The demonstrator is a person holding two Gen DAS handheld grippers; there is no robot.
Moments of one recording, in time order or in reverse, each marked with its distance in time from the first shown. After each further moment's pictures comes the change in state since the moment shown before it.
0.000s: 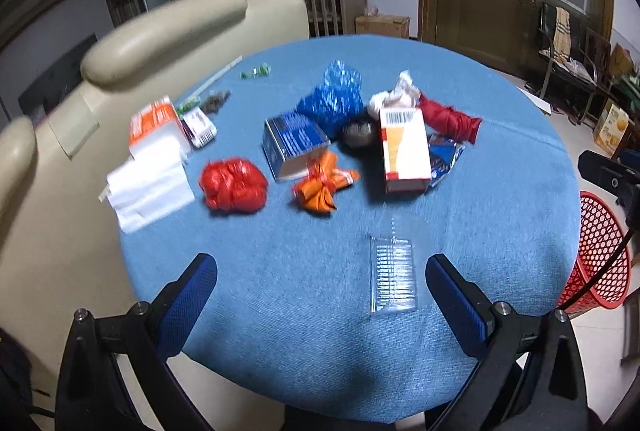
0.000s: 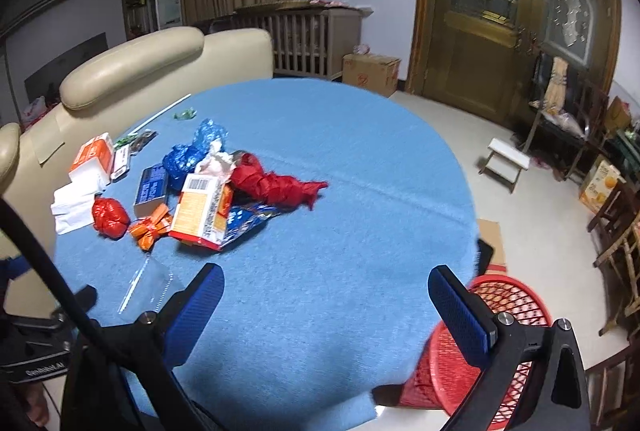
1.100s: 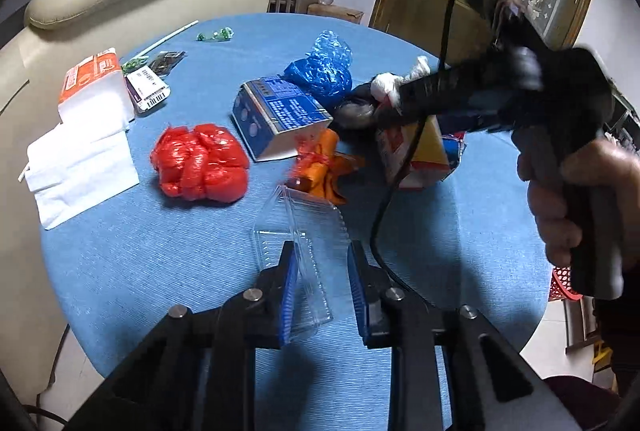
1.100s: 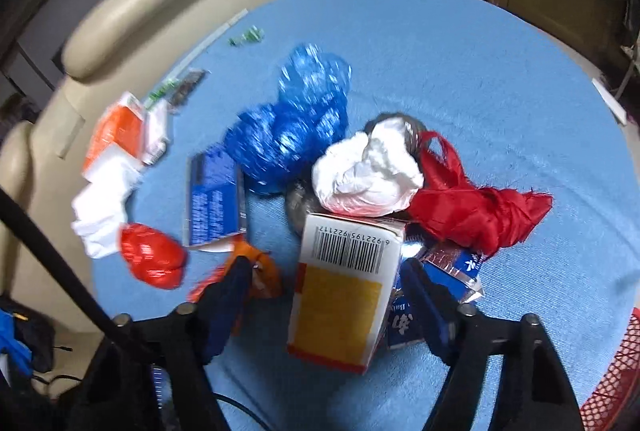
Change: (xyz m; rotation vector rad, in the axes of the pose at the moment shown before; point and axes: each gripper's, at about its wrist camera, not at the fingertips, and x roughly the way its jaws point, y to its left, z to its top) left arm 0.062 0.064 -0.002 -0.038 0.042 -0.315; right arm 0.179 0.131 0.076 -0.001 0.380 0.243
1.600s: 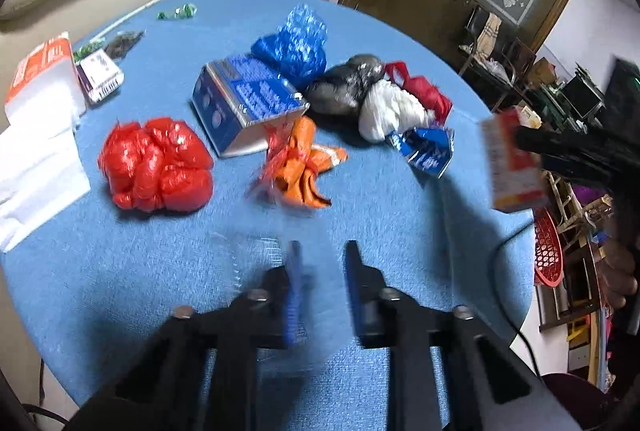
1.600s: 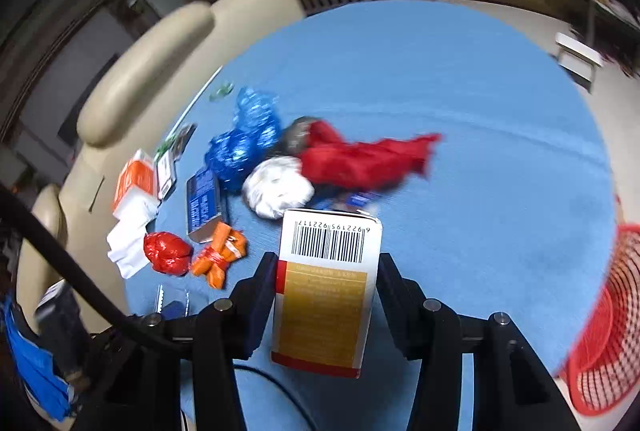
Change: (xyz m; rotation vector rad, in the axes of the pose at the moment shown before) left arm 0.033 0.008 0.015 0.013 0.098 -0.138; right arm -0.082 -0.084 -0.072 0.231 -0.150 0.106
